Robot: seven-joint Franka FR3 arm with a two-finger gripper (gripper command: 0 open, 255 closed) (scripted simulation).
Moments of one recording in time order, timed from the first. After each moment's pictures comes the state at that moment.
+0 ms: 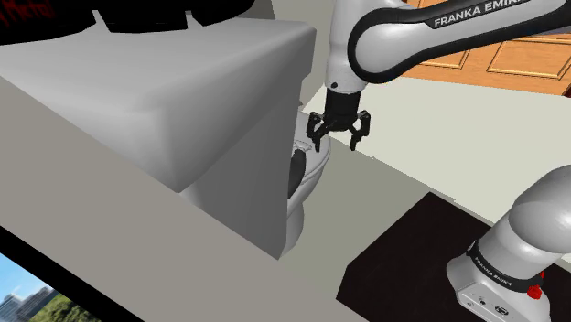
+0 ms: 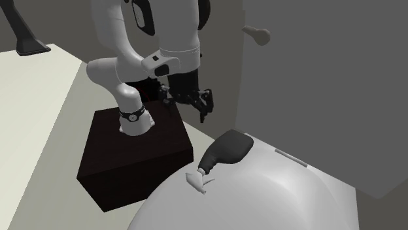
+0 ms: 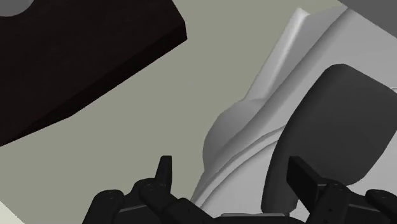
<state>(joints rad) -0.13 -0.35 0.52 -2.28 0.22 1.94 0.85</state>
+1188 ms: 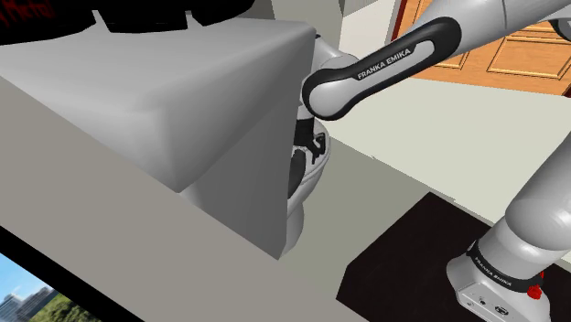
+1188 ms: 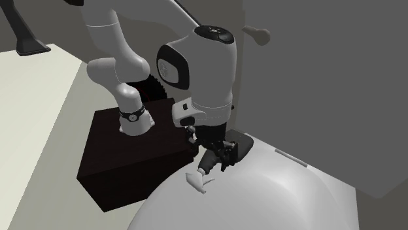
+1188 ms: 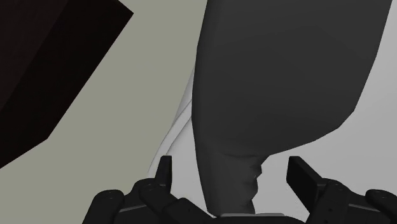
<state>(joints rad) -0.19 0.10 0.64 -2.09 -0.10 2.18 1.40</state>
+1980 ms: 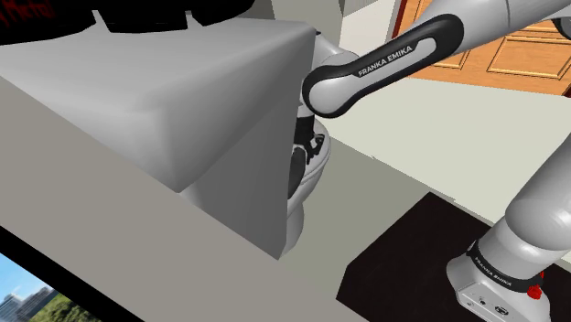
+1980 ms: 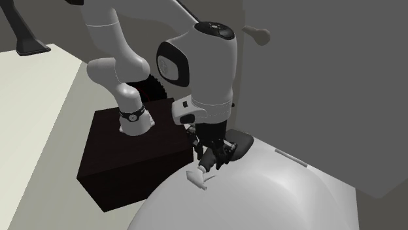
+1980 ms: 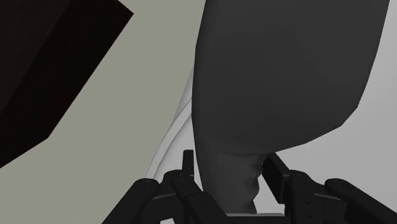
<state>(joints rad) -0.20 0.09 0.64 -2.09 -0.10 2.17 1.40</state>
